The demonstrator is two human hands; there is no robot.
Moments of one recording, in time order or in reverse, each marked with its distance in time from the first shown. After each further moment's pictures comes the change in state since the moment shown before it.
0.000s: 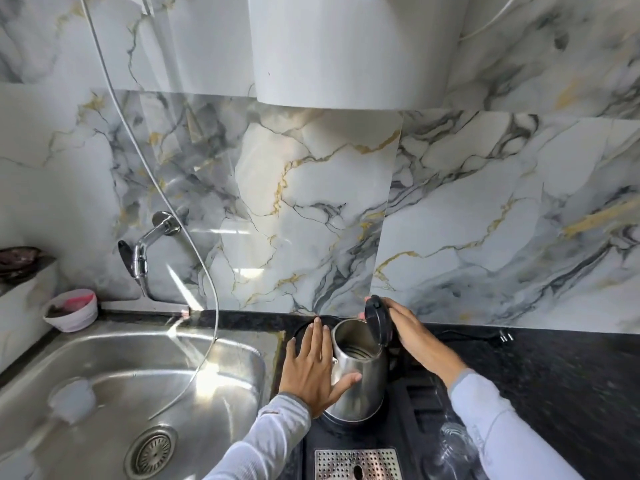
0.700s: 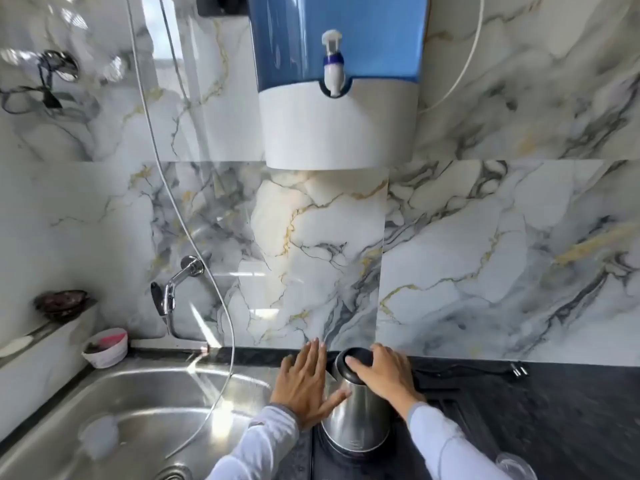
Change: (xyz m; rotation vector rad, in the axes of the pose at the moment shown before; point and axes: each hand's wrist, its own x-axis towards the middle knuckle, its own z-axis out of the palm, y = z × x) left_hand -0.022 -0.012 -0.050 0.027 0.039 0.015; right_hand -0.035 -0.007 0.048 -0.925 0.235 -0.010
